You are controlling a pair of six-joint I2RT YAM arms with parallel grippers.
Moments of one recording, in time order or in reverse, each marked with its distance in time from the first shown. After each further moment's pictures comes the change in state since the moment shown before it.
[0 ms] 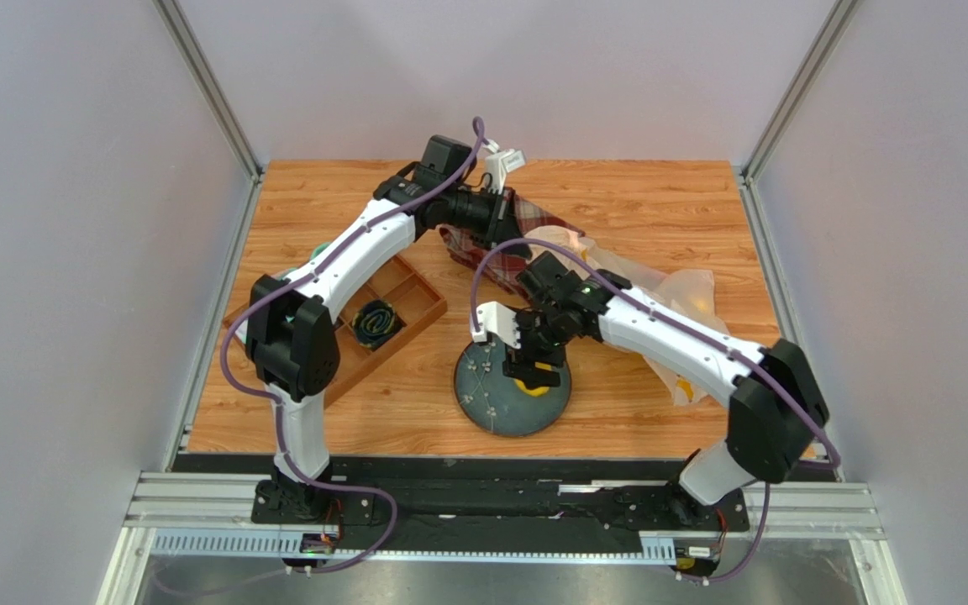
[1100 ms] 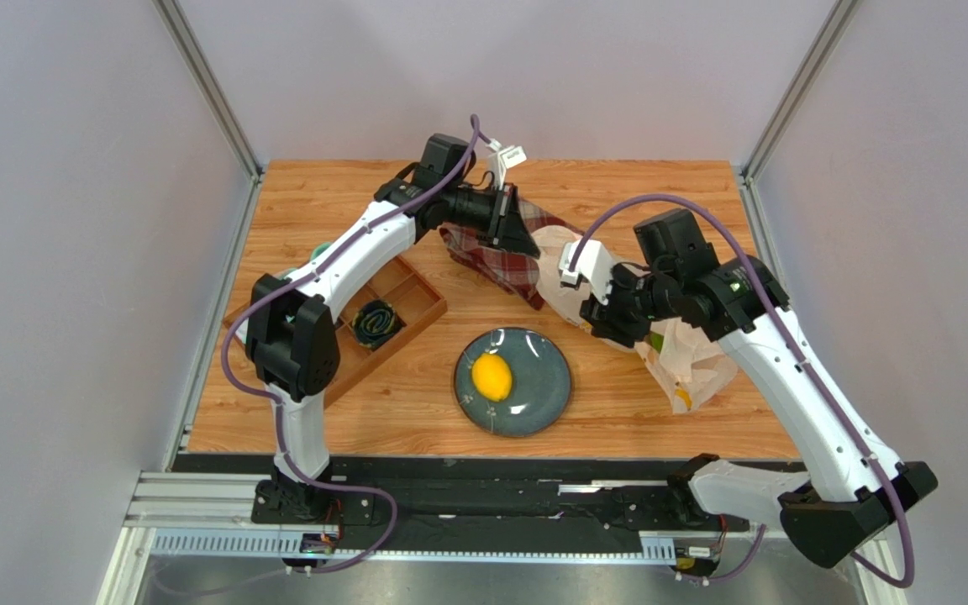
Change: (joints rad) left arm 0.011 0.000 -0.024 0.104 0.122 -0.120; right arm -0.250 -0.324 0.237 -0.328 0.015 0.077
